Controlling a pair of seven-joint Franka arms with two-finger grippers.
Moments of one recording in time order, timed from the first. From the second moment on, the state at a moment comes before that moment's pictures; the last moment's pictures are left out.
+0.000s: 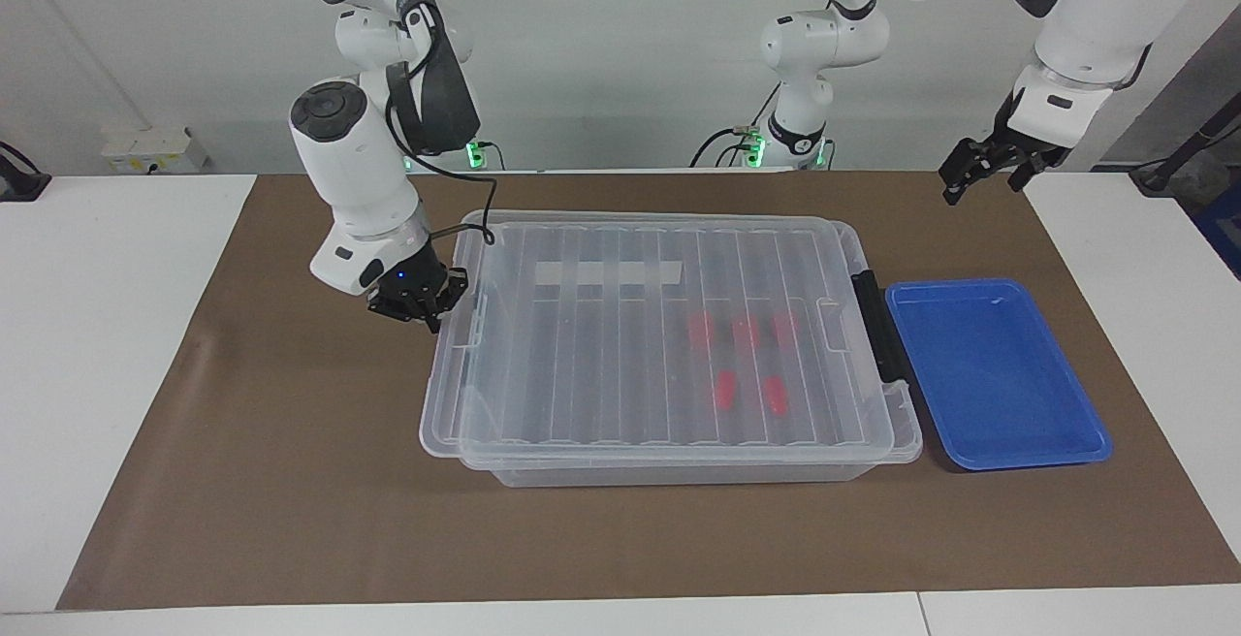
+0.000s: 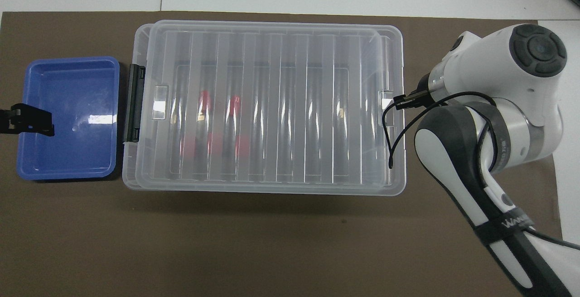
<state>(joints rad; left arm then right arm) 0.06 -0.05 -0.07 -1.66 0.06 1.55 -0.12 -0.01 0.19 0.22 -1.75 0.00 2.02 -0.03</state>
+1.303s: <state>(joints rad) 0.08 -0.05 -0.08 -1.66 0.06 1.55 -0.12 -0.01 0.19 0.24 -1.76 0.00 2.02 -0.03</state>
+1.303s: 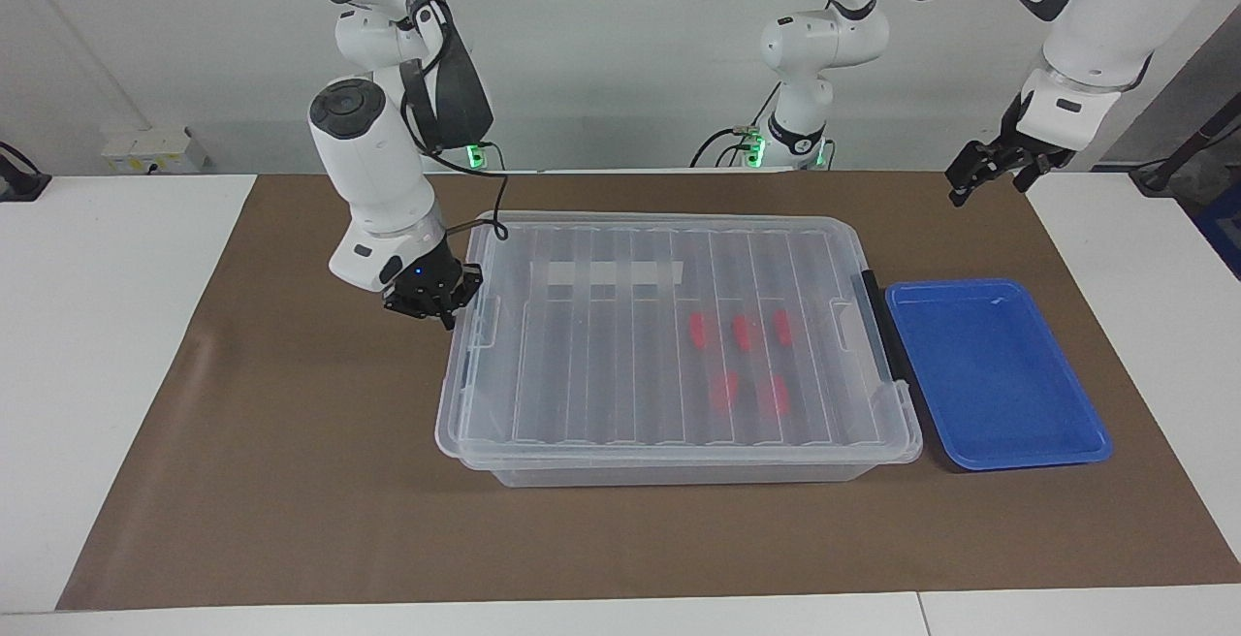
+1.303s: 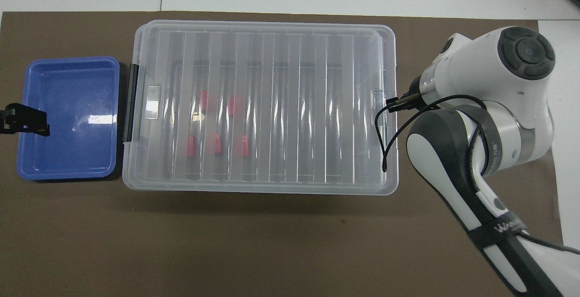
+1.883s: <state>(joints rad) 0.08 -0.05 -0.08 -1.66 0.06 1.55 -0.12 -0.01 0.12 0.18 -1.75 0.00 1.94 0.09</state>
